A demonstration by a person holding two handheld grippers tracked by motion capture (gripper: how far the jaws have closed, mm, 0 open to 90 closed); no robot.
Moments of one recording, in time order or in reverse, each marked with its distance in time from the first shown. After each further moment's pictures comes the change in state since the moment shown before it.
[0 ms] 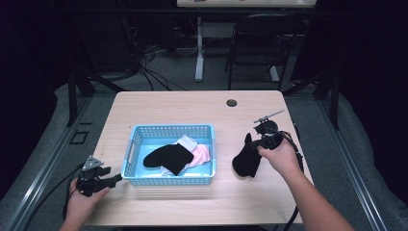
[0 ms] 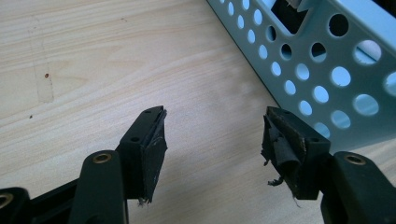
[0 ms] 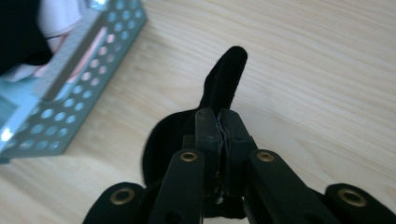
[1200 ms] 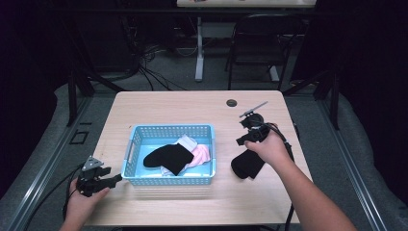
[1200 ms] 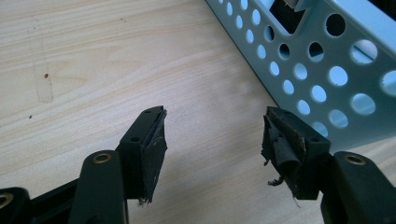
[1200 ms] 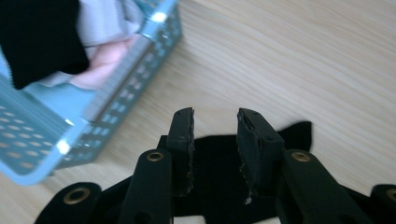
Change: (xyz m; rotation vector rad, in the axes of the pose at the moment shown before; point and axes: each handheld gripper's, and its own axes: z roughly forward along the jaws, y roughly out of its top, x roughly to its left) left arm -0.001 0.000 -0.001 -0.006 -0.001 -0.002; right arm 0.034 0.035 0.002 0.048 0.027 -0.115
